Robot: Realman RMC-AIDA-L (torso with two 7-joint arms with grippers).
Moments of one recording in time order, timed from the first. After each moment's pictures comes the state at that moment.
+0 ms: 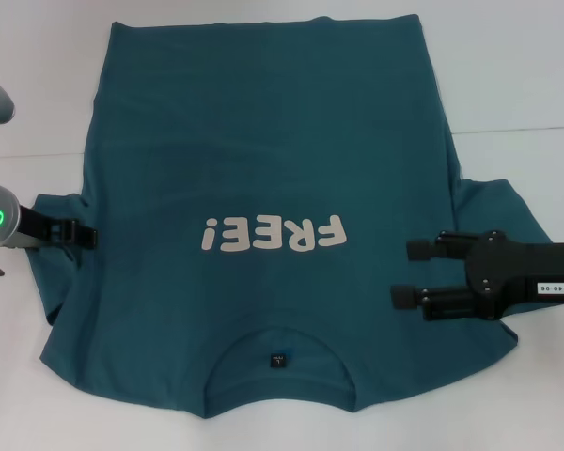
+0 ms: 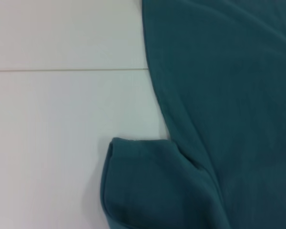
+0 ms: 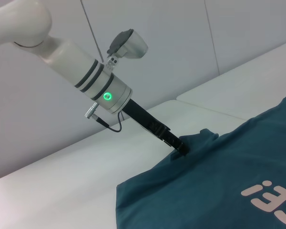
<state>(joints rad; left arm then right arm) -0.85 -2.11 -2.29 -0.77 -0.12 0.94 -2.85 0.48 2.08 -0.67 -0.91 -2.03 -1.70 1.61</state>
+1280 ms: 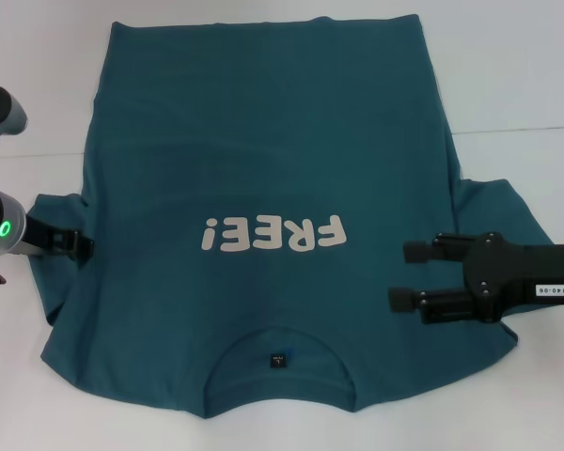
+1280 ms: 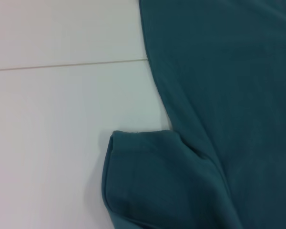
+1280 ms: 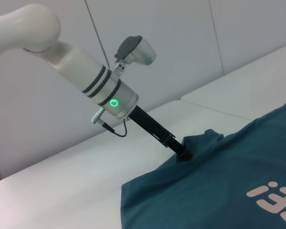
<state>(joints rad) -0.85 -2.11 -2.26 -0.72 -0.09 0.90 -2.85 0.48 2.08 -0.67 -0.91 -2.03 -1.70 1.61</state>
